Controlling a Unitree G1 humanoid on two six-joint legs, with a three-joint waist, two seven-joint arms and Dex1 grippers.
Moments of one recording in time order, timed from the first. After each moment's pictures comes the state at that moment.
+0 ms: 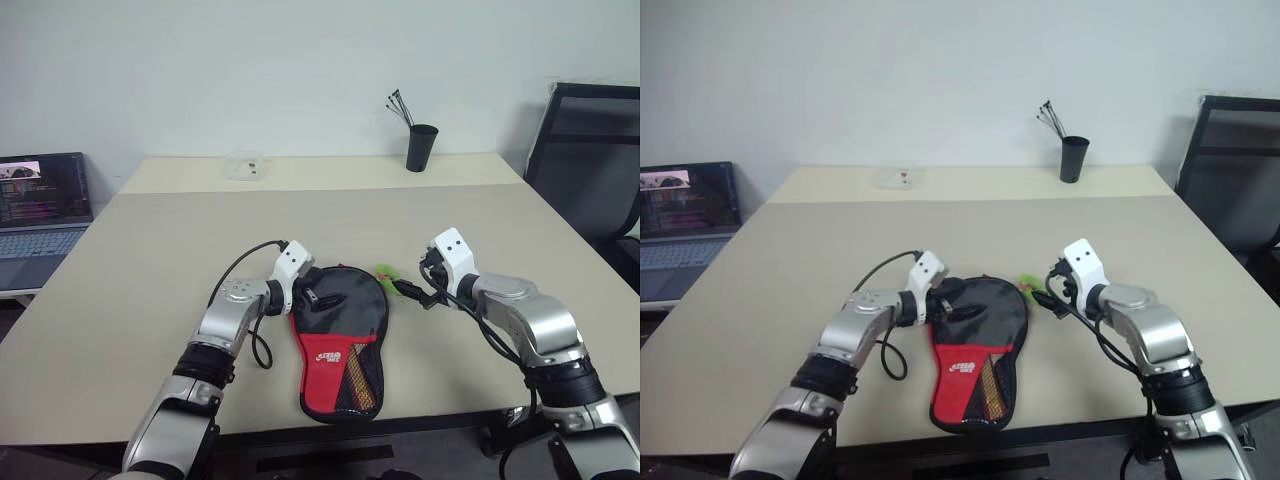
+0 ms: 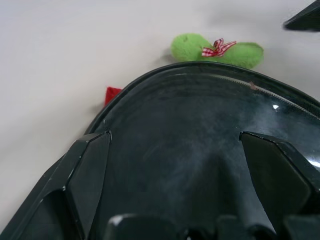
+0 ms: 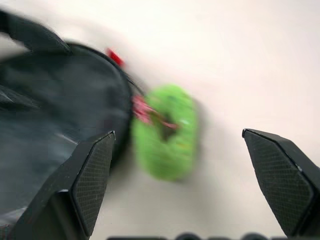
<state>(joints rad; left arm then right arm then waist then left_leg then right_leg) -0.75 0.37 -0.14 0.51 -0.15 0.31 -0.89 -0.63 -0.52 0.14 0.00 0.20 0.77 0.57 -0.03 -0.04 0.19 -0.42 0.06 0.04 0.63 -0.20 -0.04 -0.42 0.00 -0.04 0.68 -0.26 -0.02</state>
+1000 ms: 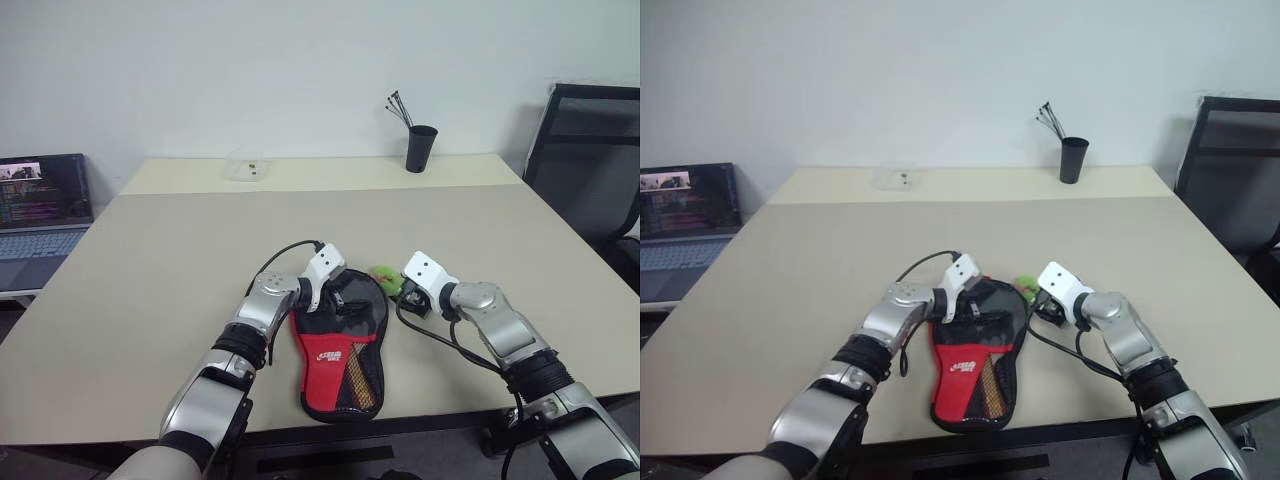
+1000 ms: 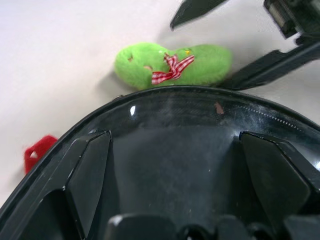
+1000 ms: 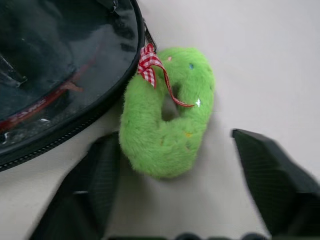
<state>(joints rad) -0.90 0.24 -0.21 0.83 -0.03 0.11 -0.97 -0.66 -0.45 0.30 0.28 -0.10 0.38 0.62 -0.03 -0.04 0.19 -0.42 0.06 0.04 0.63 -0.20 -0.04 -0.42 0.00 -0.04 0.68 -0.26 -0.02</state>
